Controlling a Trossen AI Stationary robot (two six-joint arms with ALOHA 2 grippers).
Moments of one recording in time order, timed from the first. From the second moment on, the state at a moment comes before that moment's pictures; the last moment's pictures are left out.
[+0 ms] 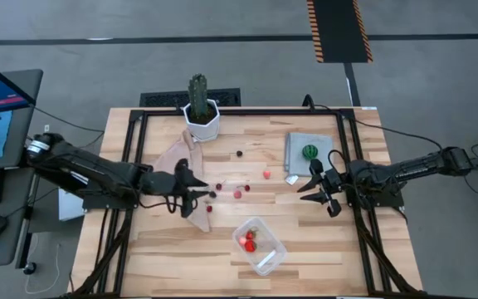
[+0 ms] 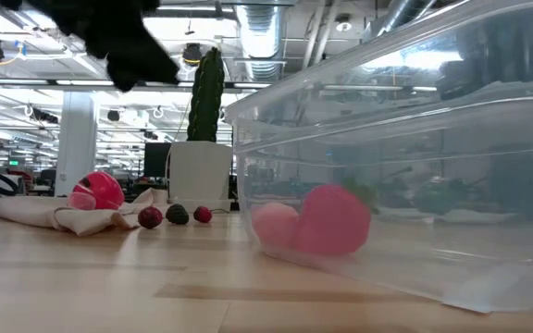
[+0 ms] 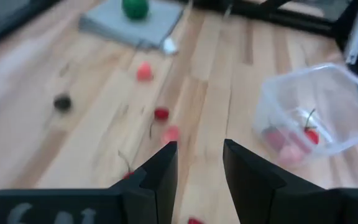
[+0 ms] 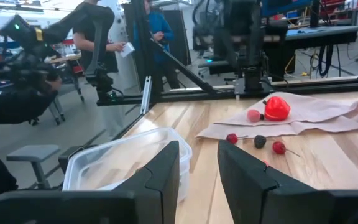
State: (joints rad) left arm -0.26 1.04 0.61 -0.10 -0.33 -0.40; right arm 0.11 0.53 0.00 0.50 -0.21 0.10
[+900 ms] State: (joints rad) left arm -0.34 1.40 0.53 0.07 -0.43 -0.85; right arm 0.11 0.53 0.00 0.46 -0.20 0.12
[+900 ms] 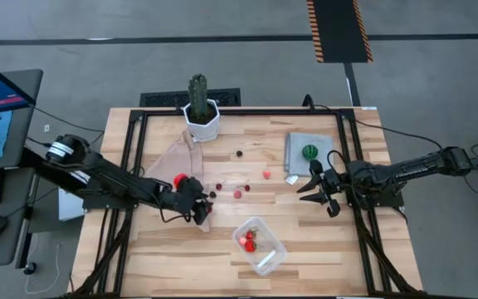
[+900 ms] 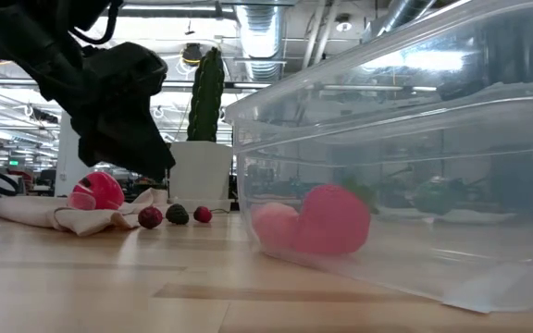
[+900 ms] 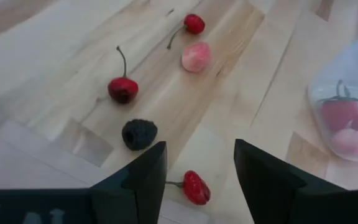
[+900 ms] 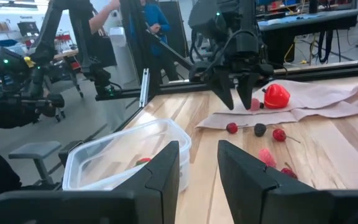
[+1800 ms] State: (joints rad) left arm -0.47 1.51 0.55 0.08 -0.56 -0.99; right arm 0.11 0.53 0.00 0.46 -0.20 0.12
